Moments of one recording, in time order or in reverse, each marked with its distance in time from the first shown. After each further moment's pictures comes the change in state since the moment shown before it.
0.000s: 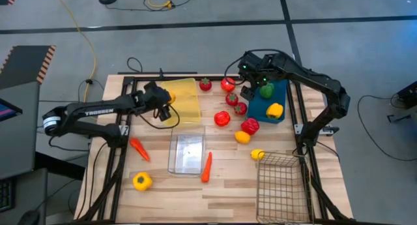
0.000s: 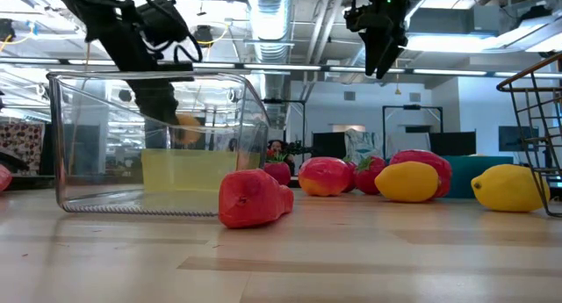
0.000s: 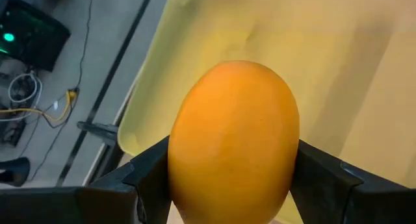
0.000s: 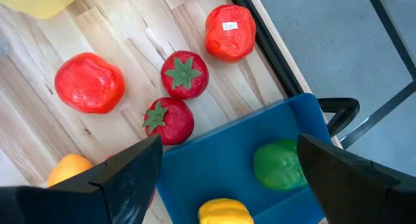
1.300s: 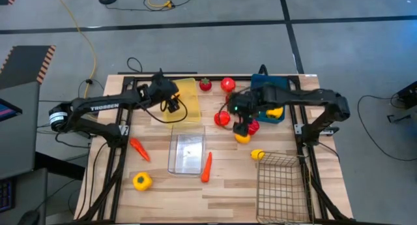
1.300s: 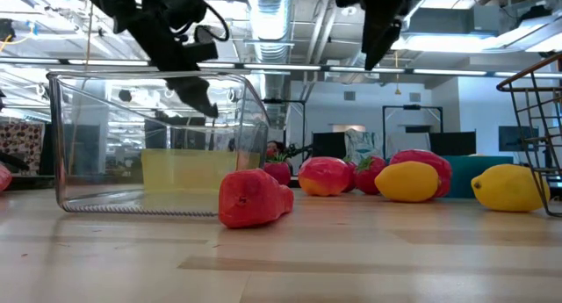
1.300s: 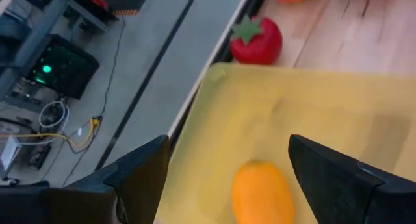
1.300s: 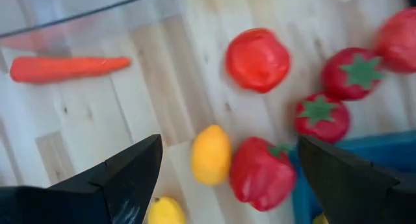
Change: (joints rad) left arm -0.001 0.094 0.162 0.100 -0.043 0.049; right arm 0.413 0.002 -0.126 0.104 -0.124 0.209
